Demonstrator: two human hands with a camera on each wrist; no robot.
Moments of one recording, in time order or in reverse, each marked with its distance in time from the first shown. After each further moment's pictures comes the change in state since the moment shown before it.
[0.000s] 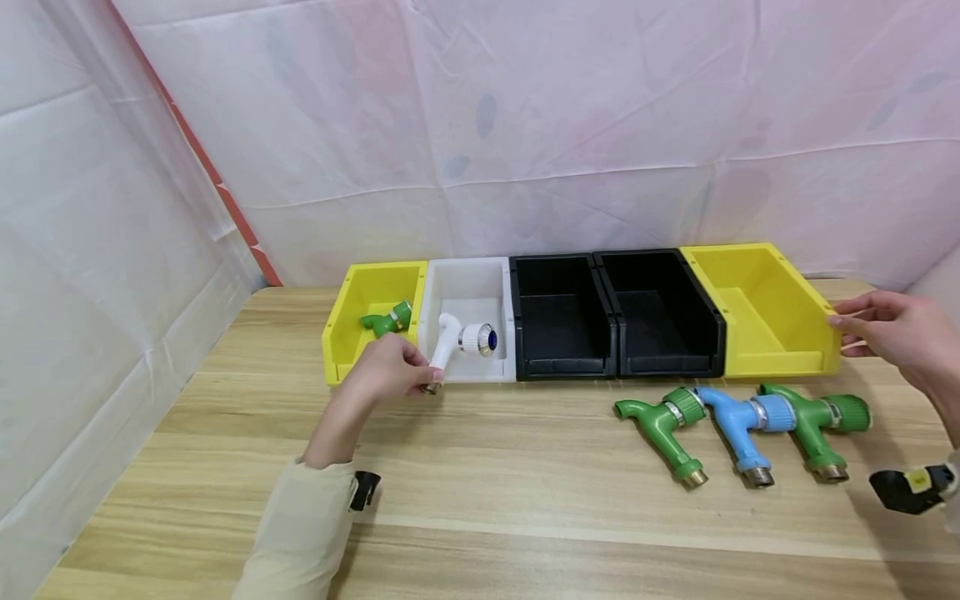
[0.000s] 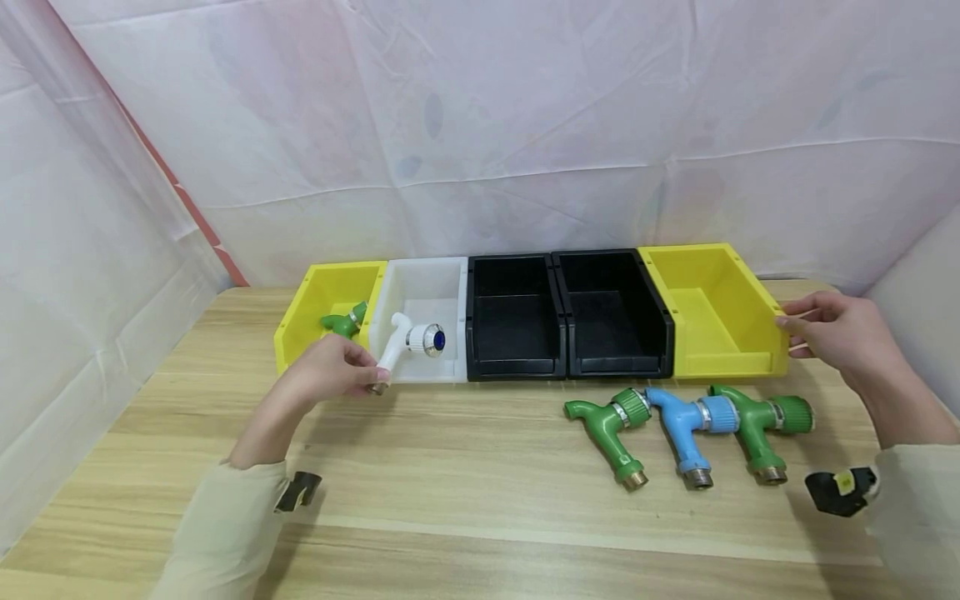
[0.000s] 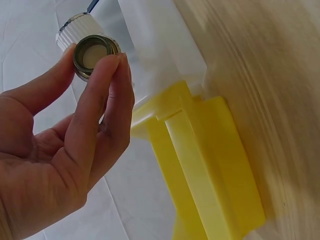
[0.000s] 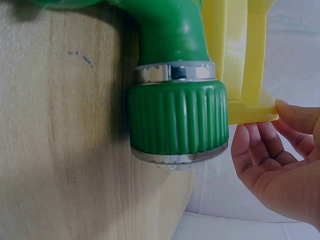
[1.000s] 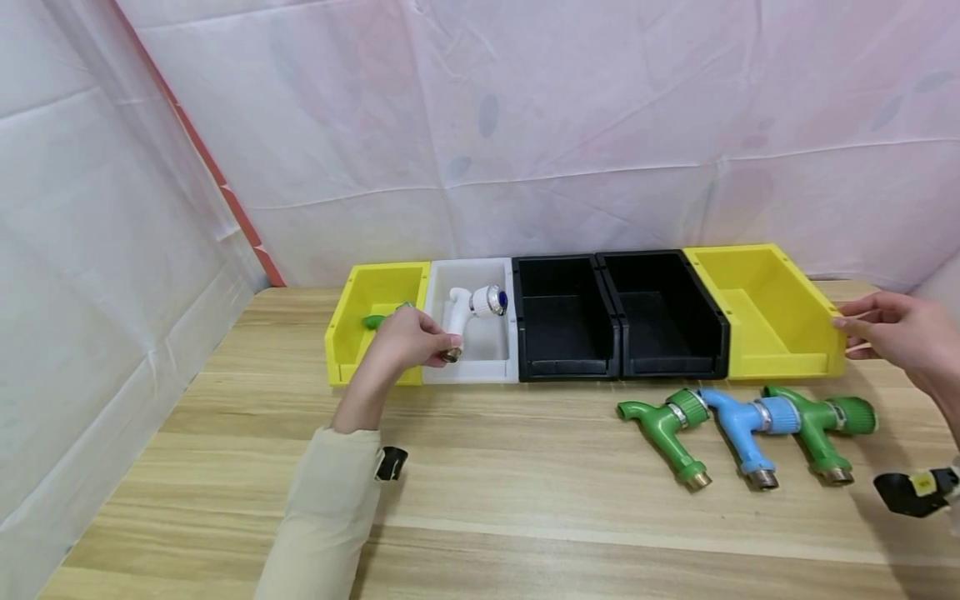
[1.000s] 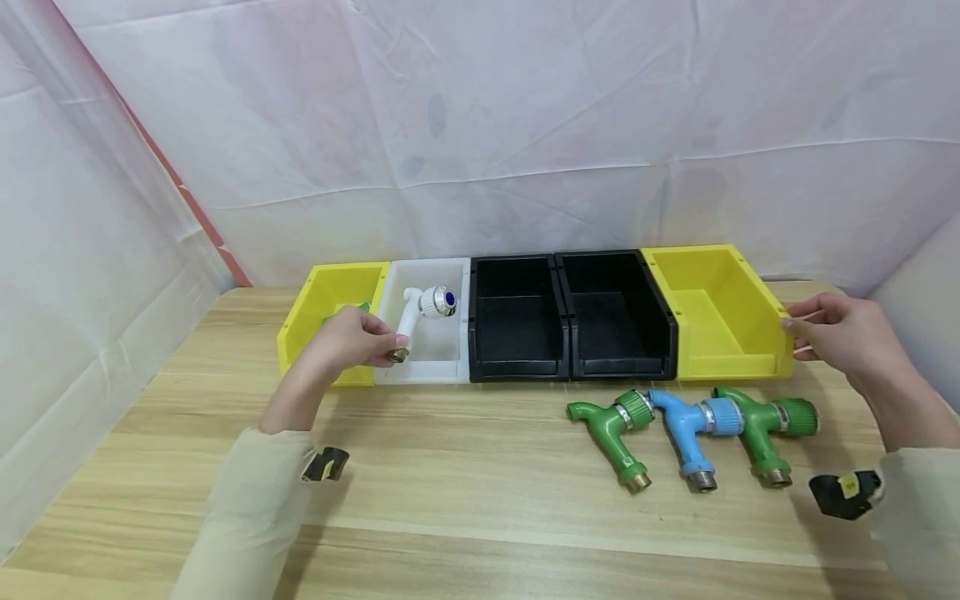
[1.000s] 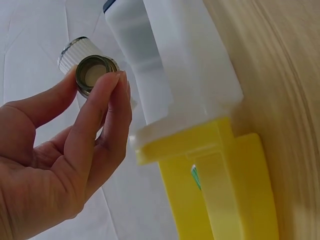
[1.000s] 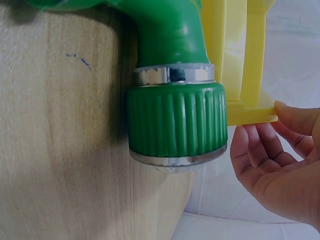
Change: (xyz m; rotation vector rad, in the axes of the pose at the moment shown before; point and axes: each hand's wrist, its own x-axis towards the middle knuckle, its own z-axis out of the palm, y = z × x) left_hand 0.020 0.027 -0.005 -0.114 0.027 -0.042; right_hand 0.002 0.001 0.002 -0.001 -0.001 0.000
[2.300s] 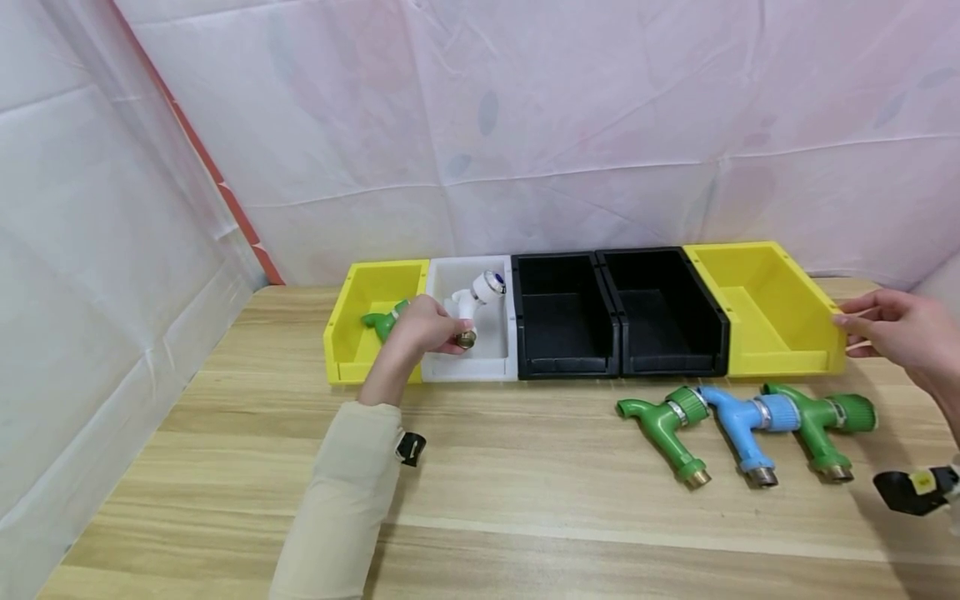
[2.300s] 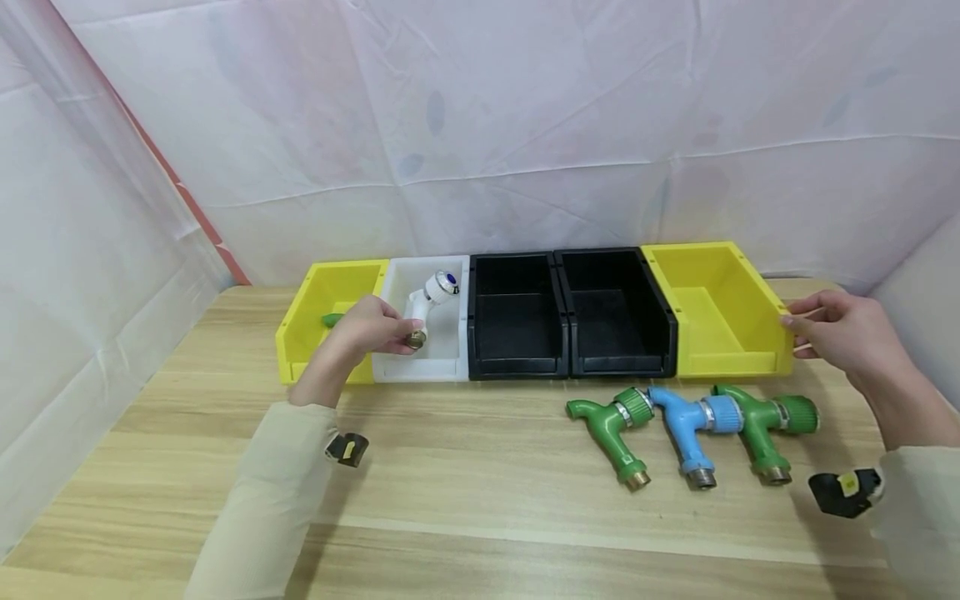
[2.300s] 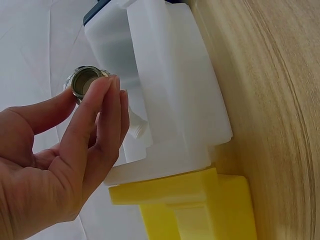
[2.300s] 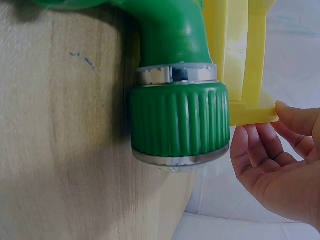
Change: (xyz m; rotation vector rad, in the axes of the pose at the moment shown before) left_hand 0.028 0.010 0.012 -0.128 -0.045 -0.102; right_hand 0.001 0.002 0.000 0.011 0.006 -0.009
